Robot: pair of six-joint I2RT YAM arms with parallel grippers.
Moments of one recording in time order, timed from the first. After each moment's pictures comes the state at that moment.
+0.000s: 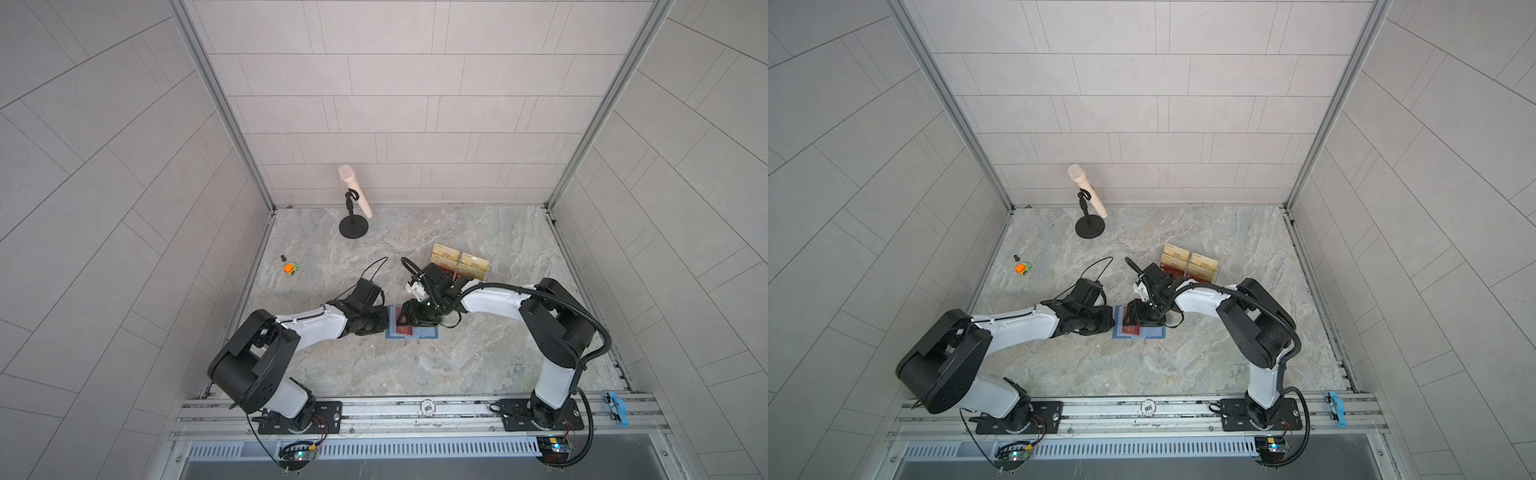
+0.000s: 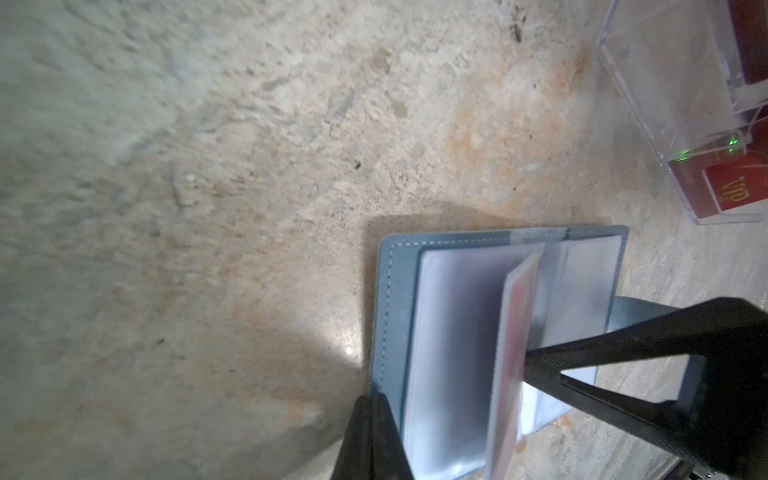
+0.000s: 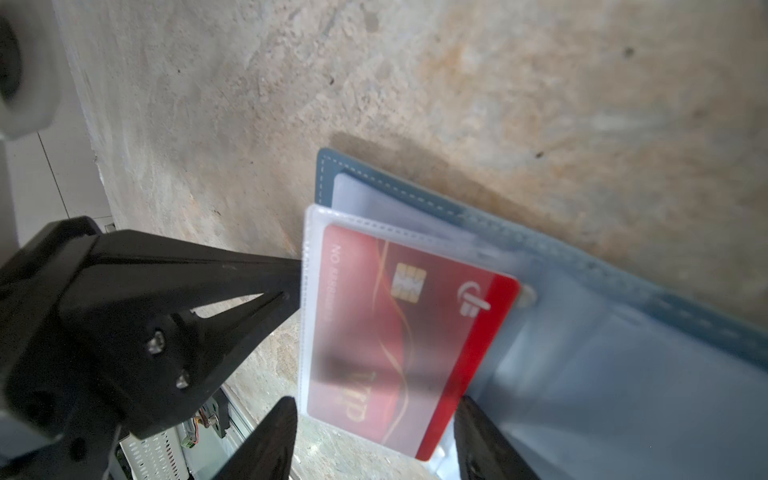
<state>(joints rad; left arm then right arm) -0.59 1.50 0.61 -0.17 0.23 -0.71 0.72 1.82 1.06 -0.32 -0.51 0.67</state>
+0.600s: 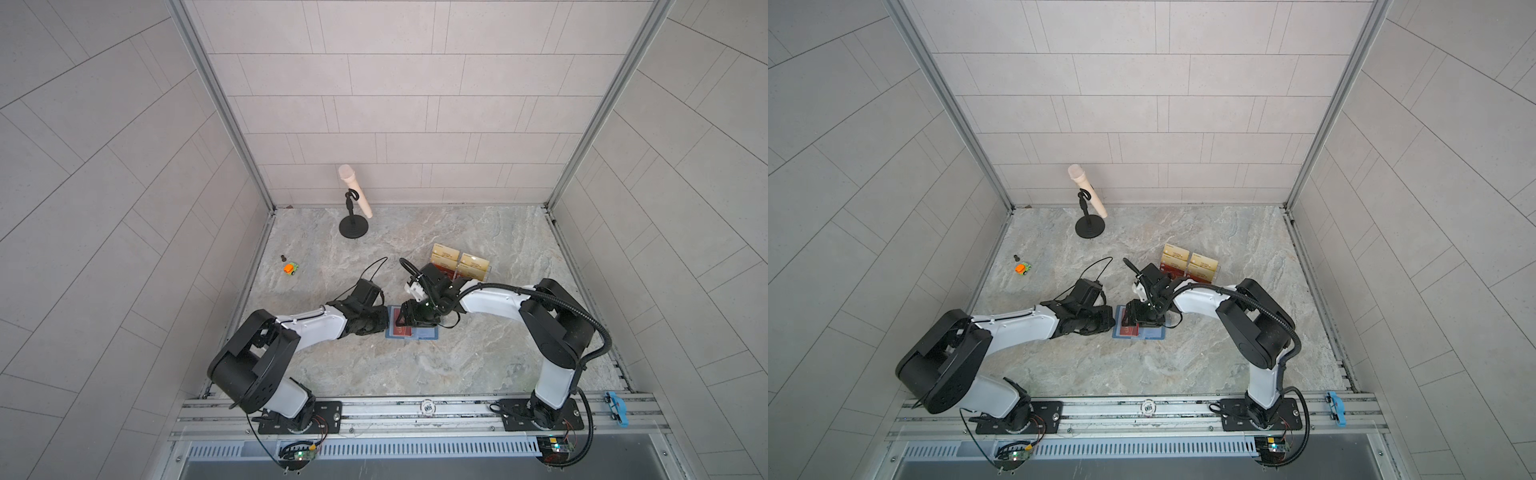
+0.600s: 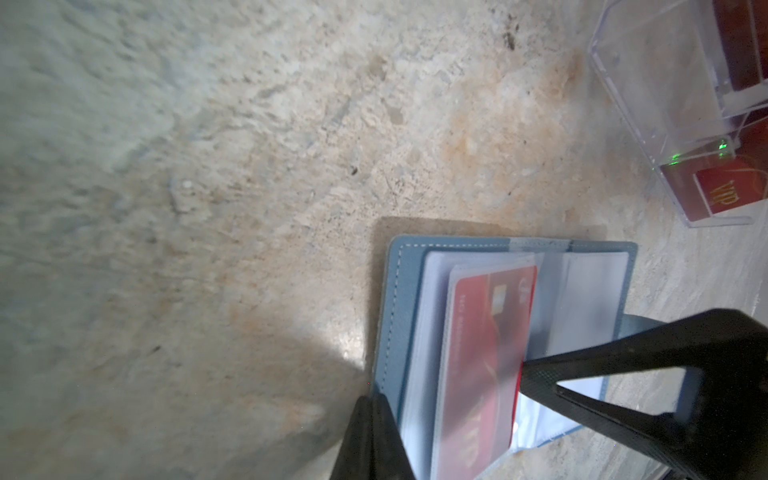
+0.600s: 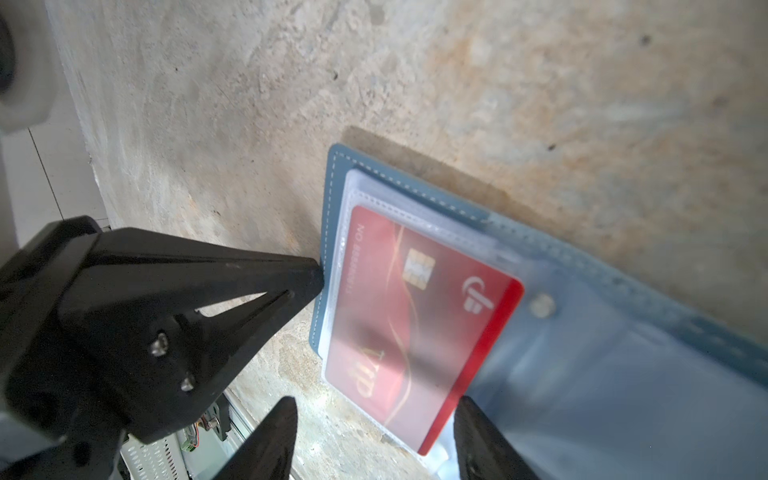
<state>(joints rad) -0.59 1.49 0.60 -0.15 0.22 -0.71 0.73 1.82 1.08 -0.35 -0.48 0.67</state>
